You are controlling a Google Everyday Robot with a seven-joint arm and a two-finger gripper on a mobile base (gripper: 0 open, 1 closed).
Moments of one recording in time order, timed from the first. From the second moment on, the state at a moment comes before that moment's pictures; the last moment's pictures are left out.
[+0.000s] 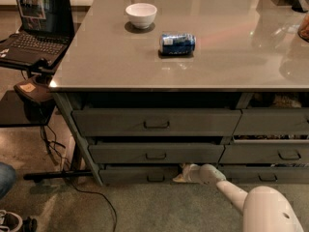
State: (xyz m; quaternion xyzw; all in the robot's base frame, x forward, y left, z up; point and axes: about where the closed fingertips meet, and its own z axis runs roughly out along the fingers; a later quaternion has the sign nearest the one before) arm 0.677 -0.150 0.158 -0.60 0.70 0.03 0.39
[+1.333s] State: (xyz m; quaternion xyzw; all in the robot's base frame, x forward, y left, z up) arm 0.663 -0.149 0.168 -0.58 0.72 0.02 0.39
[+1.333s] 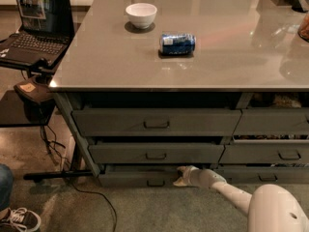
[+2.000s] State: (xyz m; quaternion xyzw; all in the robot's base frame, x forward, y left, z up) arm 0.636 -0.155 0.181 -0.59 0.71 0.03 0.38
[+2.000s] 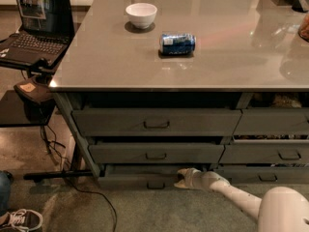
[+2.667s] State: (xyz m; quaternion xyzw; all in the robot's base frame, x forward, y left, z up) arm 0.630 -0.159 0.184 -0.60 0.71 0.02 0.38
